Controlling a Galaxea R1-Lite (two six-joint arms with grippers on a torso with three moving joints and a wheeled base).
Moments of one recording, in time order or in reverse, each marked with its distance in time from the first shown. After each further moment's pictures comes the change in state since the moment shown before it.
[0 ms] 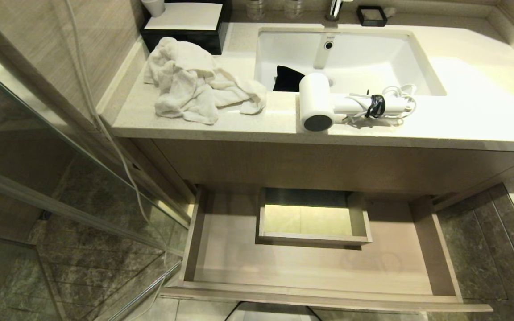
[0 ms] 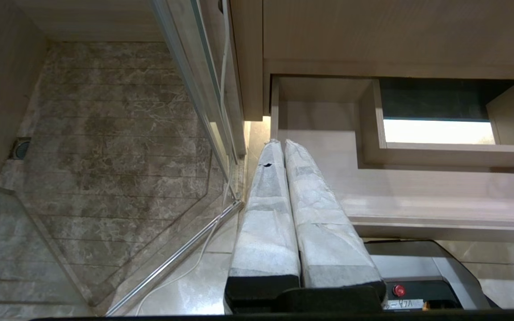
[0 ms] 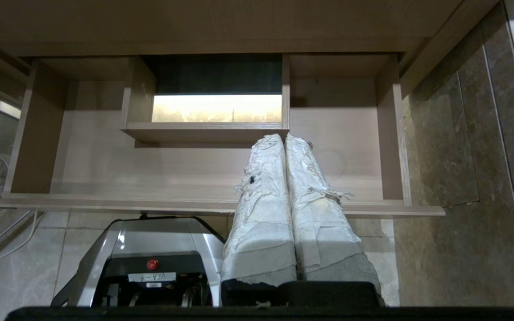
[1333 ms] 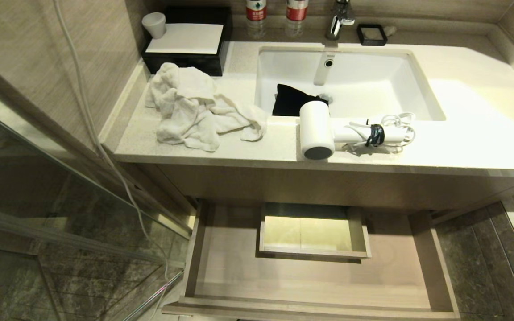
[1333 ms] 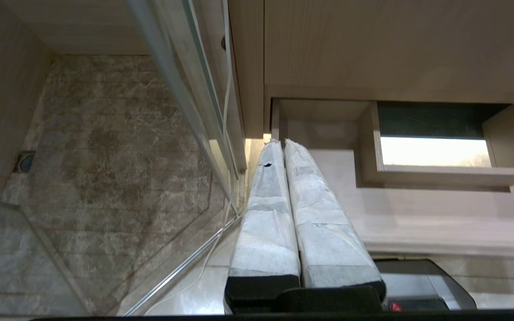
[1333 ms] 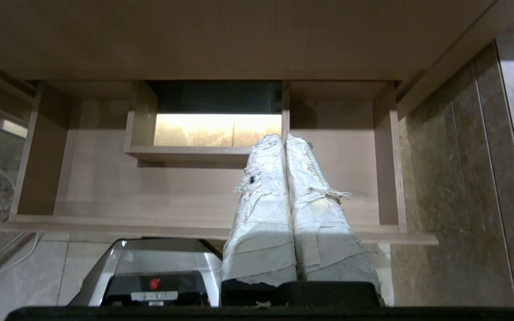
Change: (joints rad) left arm 0.000 0.000 0.000 0.000 0.000 0.000; right arm 0.000 0.000 0.000 0.001 0.000 -0.009
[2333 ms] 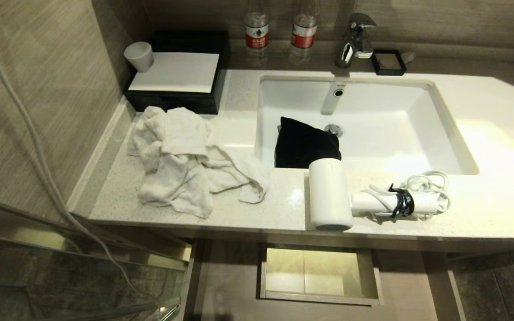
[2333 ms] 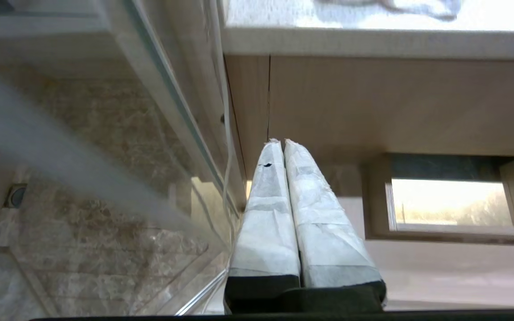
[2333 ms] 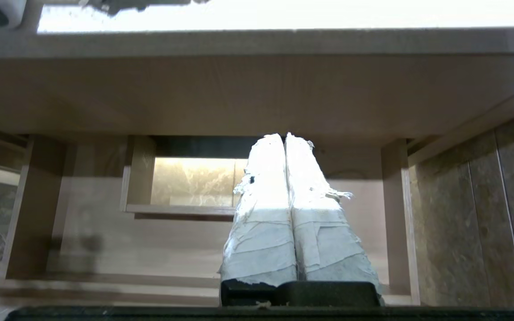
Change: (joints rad) left arm 0.000 0.000 0.000 0.000 0.000 0.000; right arm 0.000 0.000 0.000 0.000 0.001 0.001
